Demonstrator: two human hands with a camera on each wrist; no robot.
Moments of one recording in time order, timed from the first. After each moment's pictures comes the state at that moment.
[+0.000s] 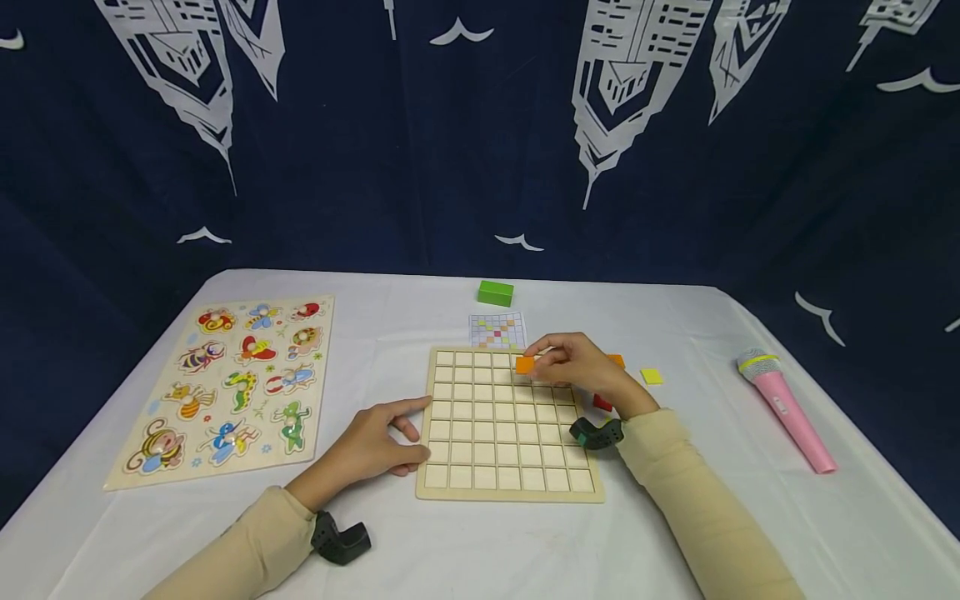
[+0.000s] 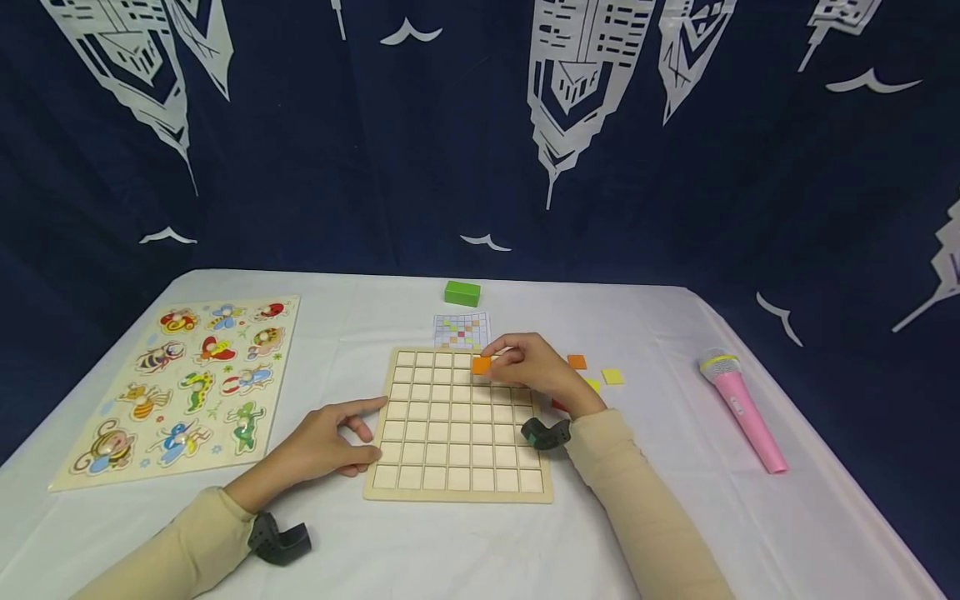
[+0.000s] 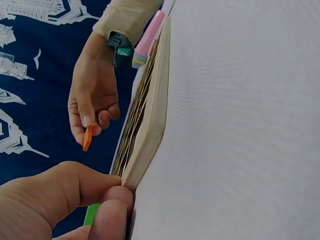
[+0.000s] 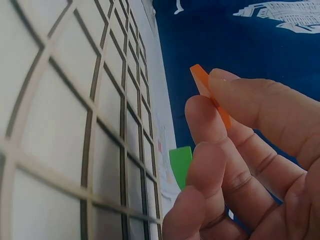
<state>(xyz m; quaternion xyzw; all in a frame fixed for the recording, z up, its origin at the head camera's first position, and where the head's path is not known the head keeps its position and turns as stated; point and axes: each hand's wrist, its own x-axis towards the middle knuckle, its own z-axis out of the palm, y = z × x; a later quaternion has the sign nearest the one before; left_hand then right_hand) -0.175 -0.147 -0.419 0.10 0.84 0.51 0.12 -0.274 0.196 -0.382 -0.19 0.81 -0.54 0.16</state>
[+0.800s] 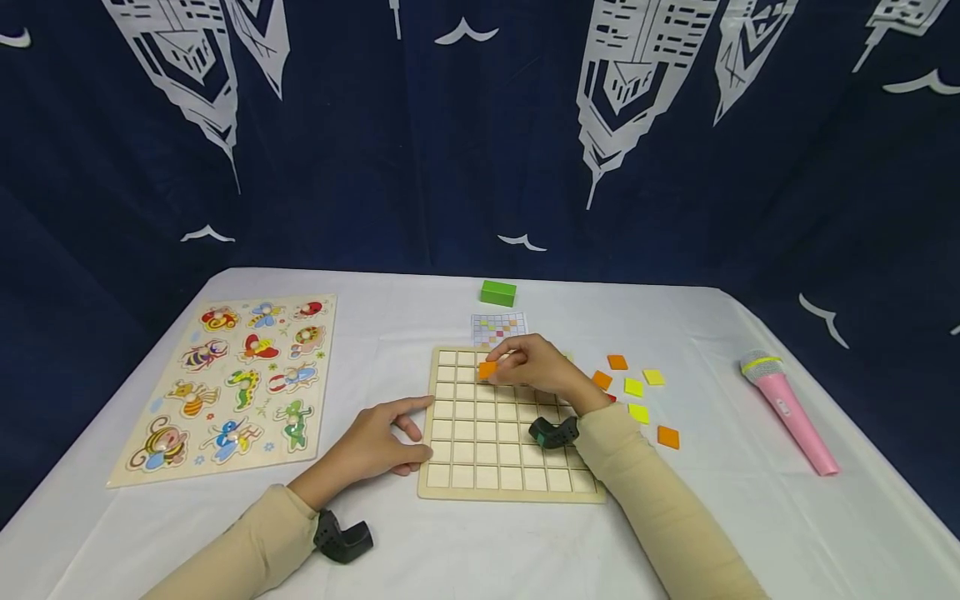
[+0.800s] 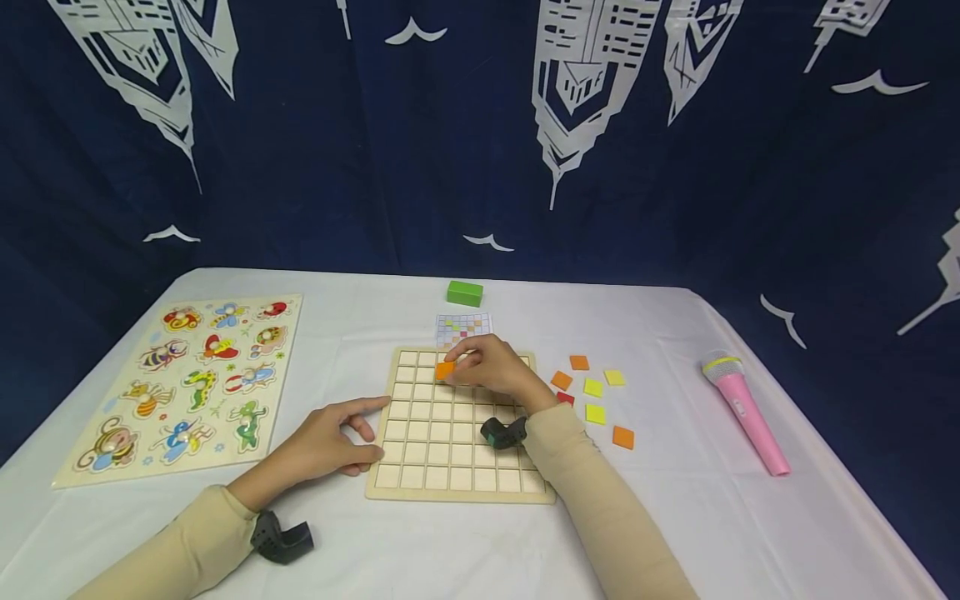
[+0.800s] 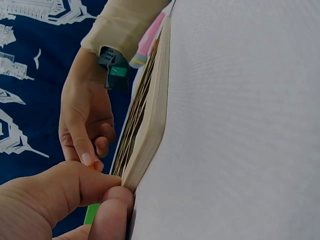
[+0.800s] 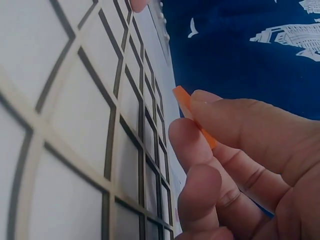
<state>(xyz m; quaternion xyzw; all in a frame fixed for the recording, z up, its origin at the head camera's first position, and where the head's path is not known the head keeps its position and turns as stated) -0.177 -0.147 -0.420 0.10 0.85 0.51 0.12 -0.278 0.137 -0.386 -0.21 0.82 -0.51 0.16</state>
